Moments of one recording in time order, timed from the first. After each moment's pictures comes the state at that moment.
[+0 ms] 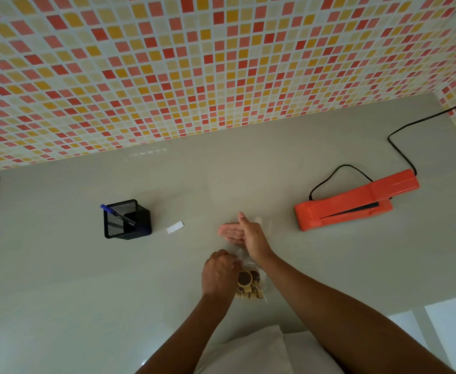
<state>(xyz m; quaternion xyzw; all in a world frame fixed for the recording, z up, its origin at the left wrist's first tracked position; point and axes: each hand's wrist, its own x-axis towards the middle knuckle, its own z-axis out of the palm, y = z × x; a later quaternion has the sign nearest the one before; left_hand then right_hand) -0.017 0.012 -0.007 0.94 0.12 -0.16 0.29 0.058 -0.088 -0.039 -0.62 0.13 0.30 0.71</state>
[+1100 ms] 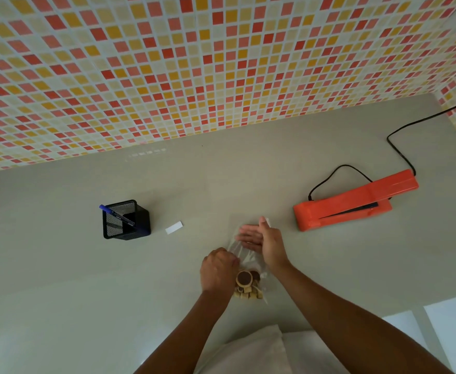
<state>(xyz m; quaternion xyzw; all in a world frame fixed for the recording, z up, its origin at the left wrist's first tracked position) -0.005 0.010 0.002 0.93 0.16 -0.20 0.25 0.044 -0.120 -0.034 -0.60 0.23 0.22 0.73</state>
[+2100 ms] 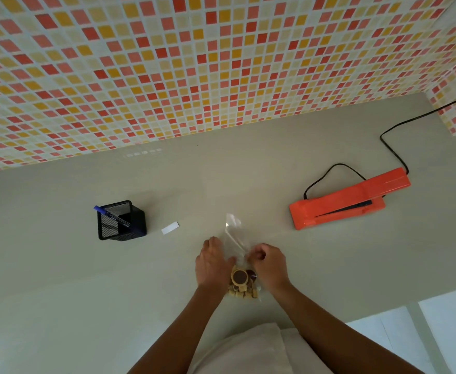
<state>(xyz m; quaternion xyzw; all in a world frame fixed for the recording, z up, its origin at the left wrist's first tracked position) 0.001 0.015 -0.020 0.92 0.18 -0.18 0.29 0.003 -0.129 -0.027 -0.85 0.20 0.21 0.44</state>
